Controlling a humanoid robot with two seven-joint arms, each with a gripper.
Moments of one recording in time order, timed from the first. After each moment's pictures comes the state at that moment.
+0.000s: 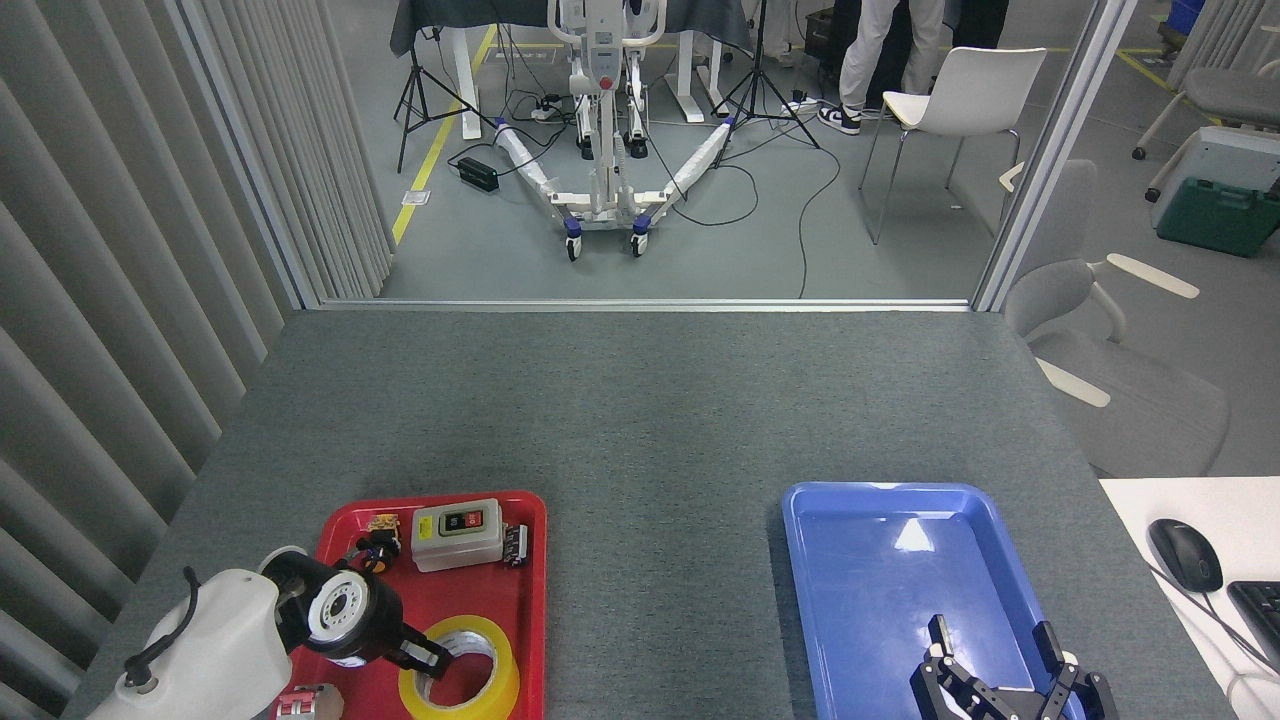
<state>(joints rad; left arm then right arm) -0.55 0.53 -0.77 -1.28 -0.64 -0.07 -1.15 0.32 -0.09 -0.06 -1.79 1.35 0.01 -0.08</state>
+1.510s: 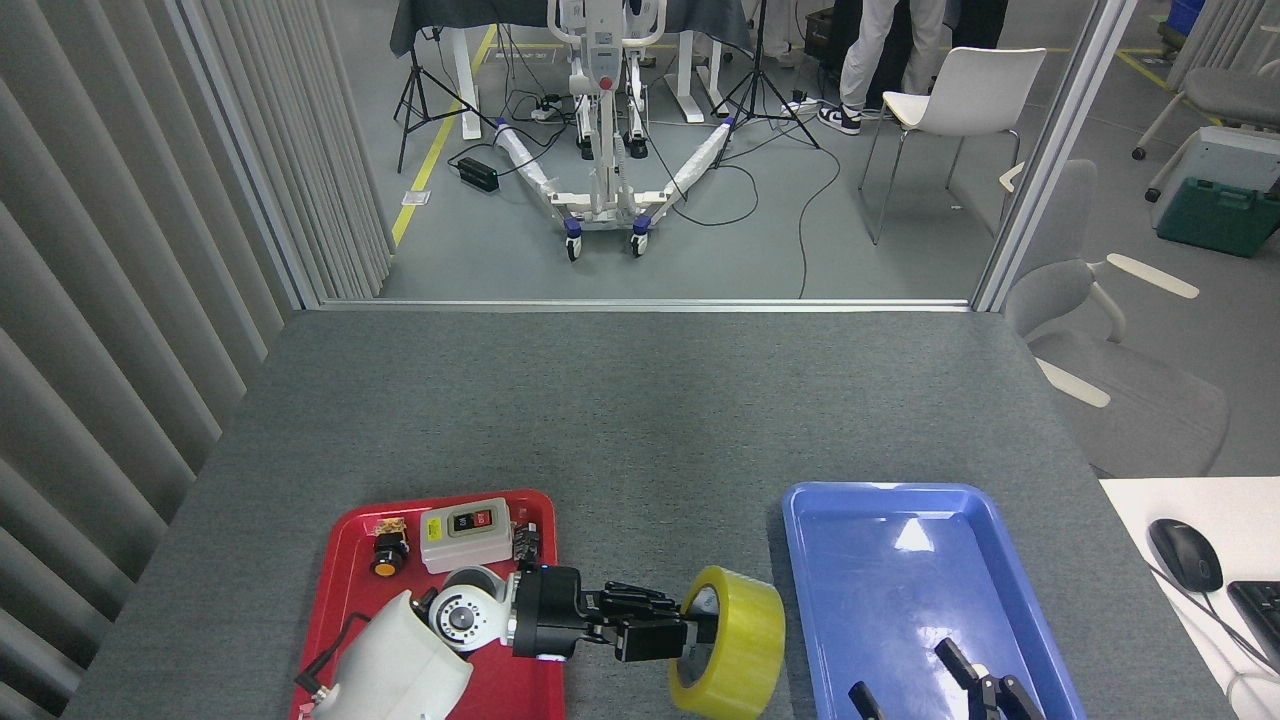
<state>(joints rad) -0.52 0.09 -0.57 -1.05 -0.18 -0.79 -0.95 0.38 -0.08 -0.13 -1.79 1.35 -0.61 -0.16</state>
